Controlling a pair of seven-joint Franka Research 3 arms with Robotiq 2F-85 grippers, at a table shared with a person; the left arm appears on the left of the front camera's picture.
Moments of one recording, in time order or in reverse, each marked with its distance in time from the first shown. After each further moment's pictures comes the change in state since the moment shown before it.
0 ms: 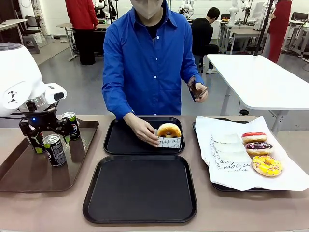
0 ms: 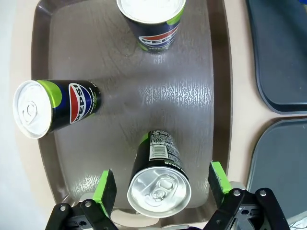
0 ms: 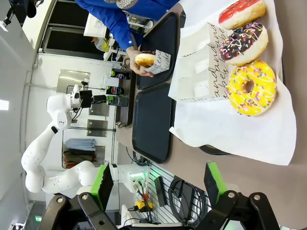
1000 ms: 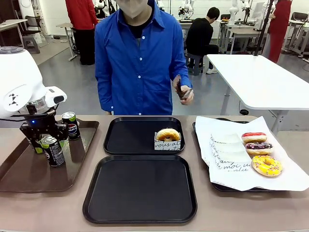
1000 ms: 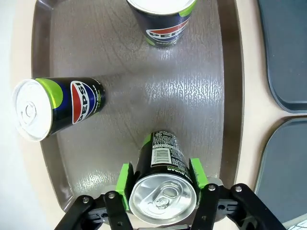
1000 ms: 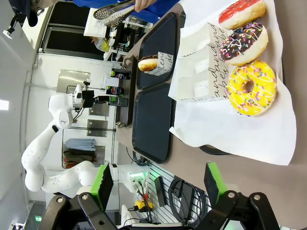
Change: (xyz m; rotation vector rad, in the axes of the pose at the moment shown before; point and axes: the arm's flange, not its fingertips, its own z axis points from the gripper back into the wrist) left arm 0.000 0.004 -0.009 0.022 0.018 -0.011; right arm 0.000 0.000 0.000 0.000 0.000 0.000
